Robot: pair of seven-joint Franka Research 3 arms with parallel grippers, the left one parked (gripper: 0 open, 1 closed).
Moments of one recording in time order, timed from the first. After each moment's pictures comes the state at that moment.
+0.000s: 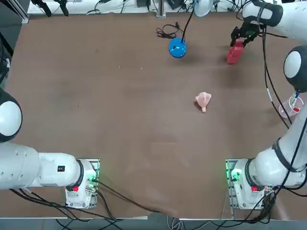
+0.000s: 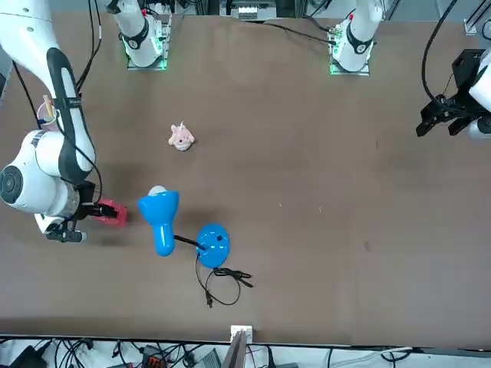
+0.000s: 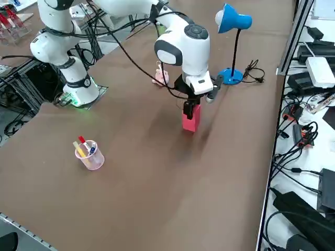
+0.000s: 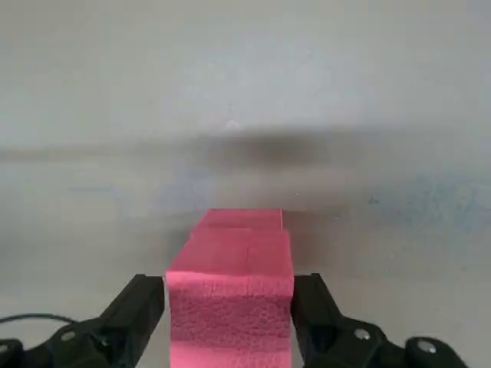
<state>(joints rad) -0.03 0.55 -0.03 -1.66 0.10 2.16 -0.04</state>
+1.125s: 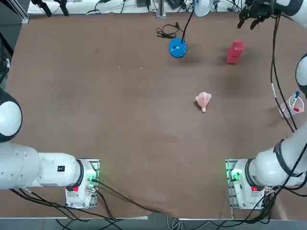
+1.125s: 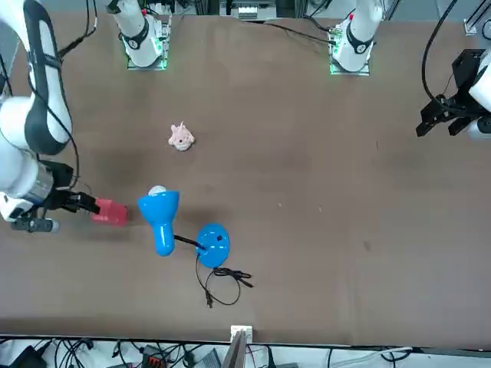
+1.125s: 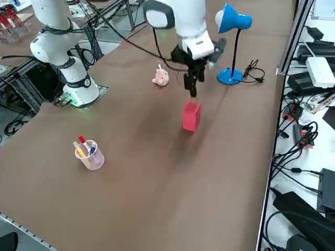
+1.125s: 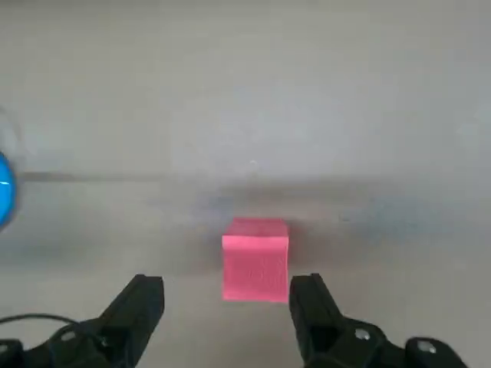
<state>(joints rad) -0.03 0.34 -0.03 -1.64 0.10 2.06 -0.05</state>
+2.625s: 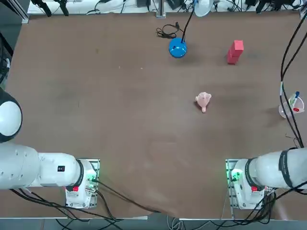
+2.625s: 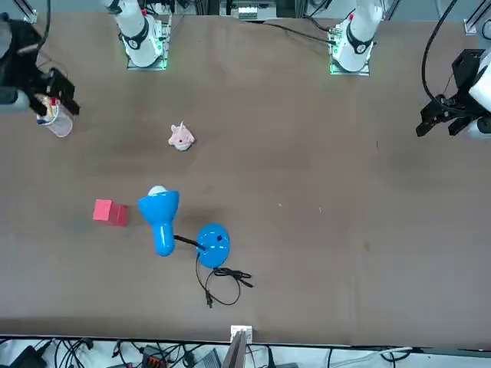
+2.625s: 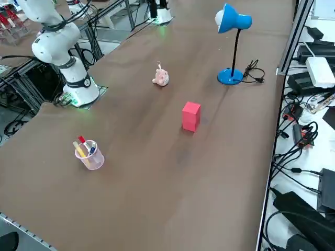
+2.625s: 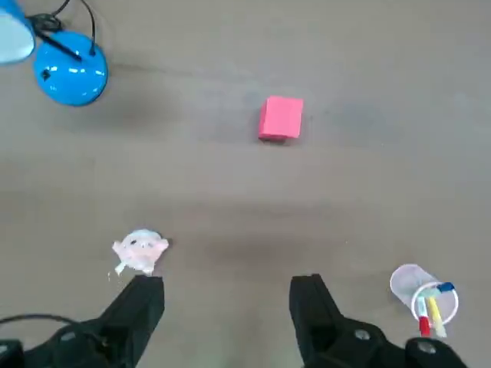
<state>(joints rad) 0.11 -0.11 -0.02 -1.63 -0.02 1.52 0.05</state>
